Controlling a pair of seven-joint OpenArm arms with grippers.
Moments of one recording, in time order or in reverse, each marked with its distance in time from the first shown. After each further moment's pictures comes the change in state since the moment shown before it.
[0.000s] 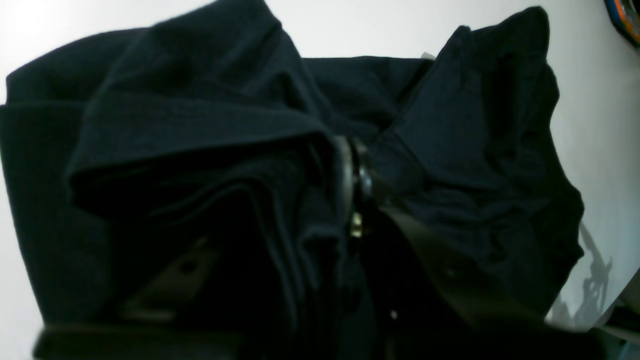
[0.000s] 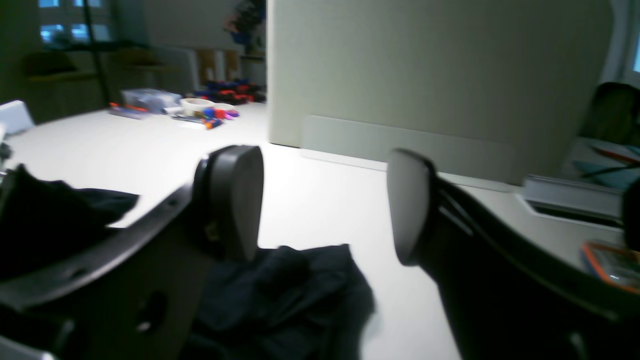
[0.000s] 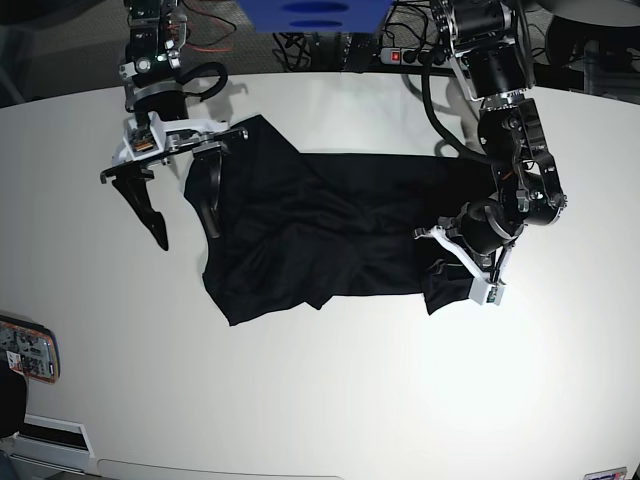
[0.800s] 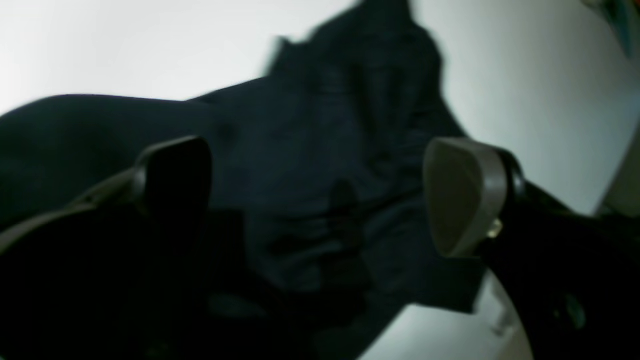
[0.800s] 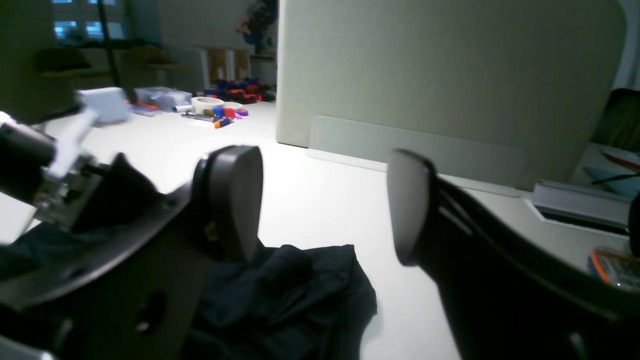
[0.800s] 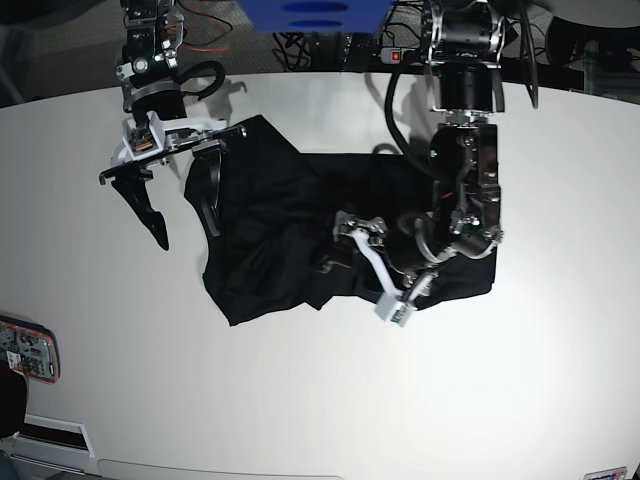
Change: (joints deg) left arm -4.1 4.1 17.7 -2.0 -0.4 0.0 -0.2; right arm 0.0 1.1 0.0 0.0 0.0 -0.3 -0.1
